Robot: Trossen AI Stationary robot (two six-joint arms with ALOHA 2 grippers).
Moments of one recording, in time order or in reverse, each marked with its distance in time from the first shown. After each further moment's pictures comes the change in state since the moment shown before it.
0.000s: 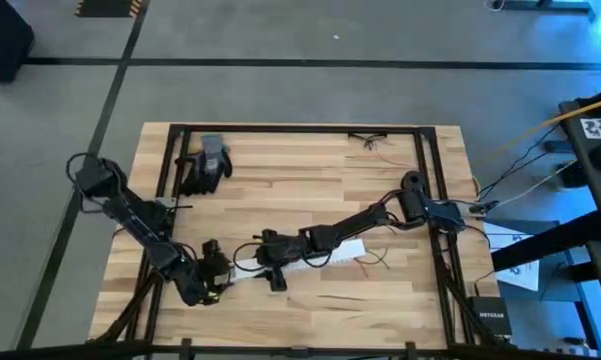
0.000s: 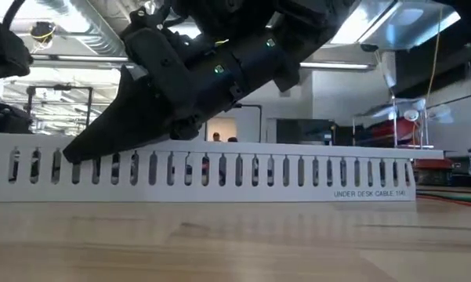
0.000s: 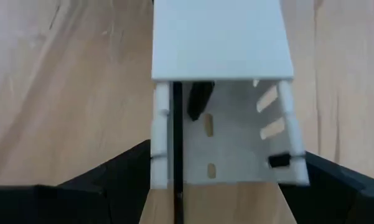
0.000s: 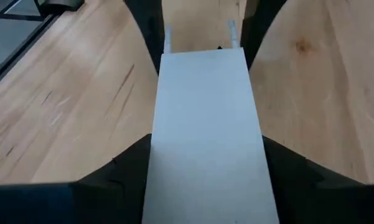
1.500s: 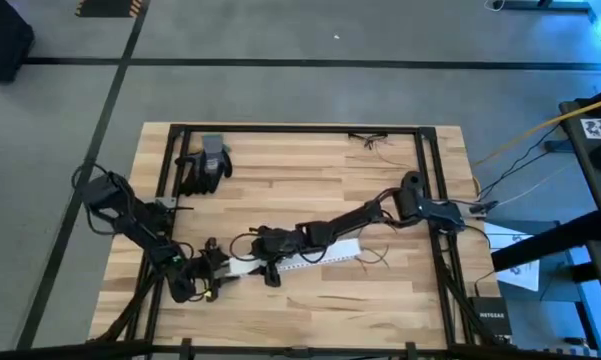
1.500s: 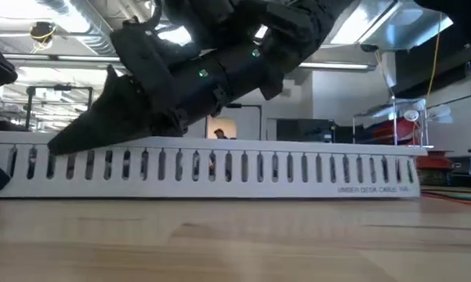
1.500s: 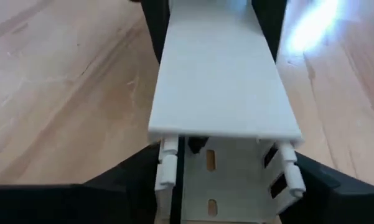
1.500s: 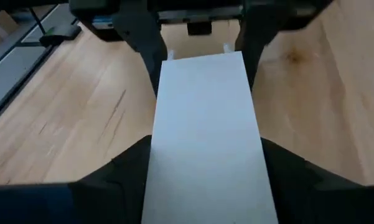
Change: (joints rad) left arm -0.071 0.157 -0.213 0.646 -0.328 0.063; right arm -0.032 0.030 0.058 0.067 -0.072 0.085
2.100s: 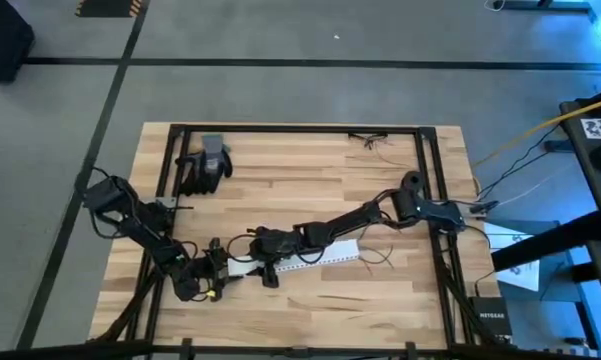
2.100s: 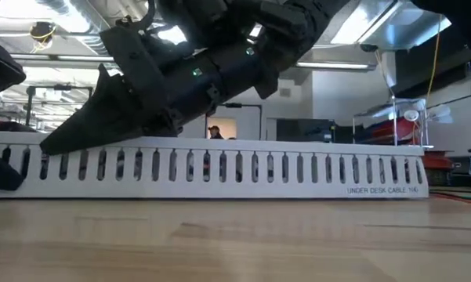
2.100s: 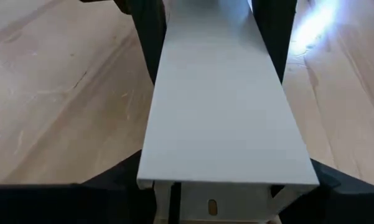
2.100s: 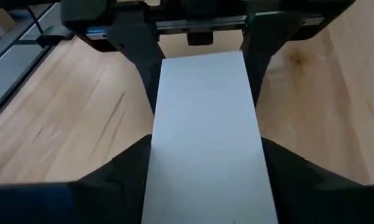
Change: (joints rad) left arm 0.022 0.016 0.001 0.044 0.028 0.045; right arm -0.002 0.020 0.033 -0.058 0.017 -0.004
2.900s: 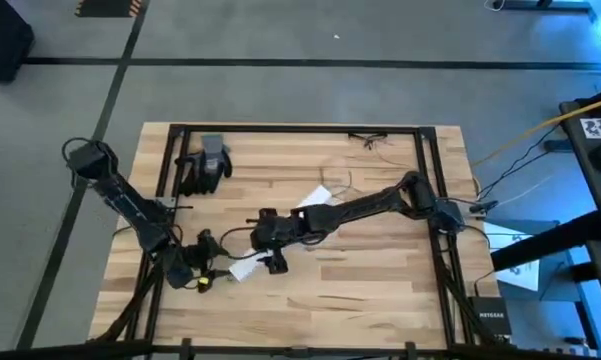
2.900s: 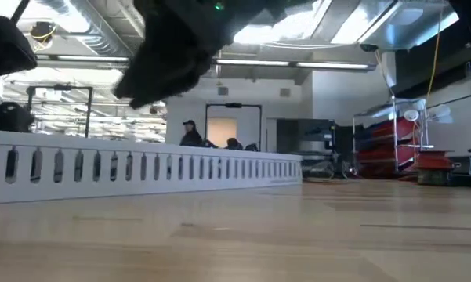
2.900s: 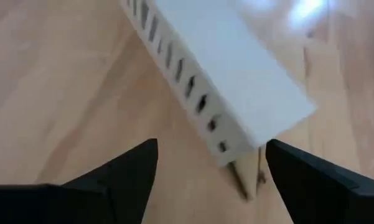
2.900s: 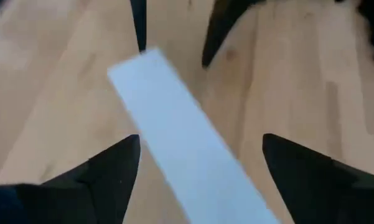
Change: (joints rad) left arm 0.018 -0.503 0.005 -0.612 0.183 -0.225; right arm -0.014 -0.170 0.170 -0.614 0.138 -0.258
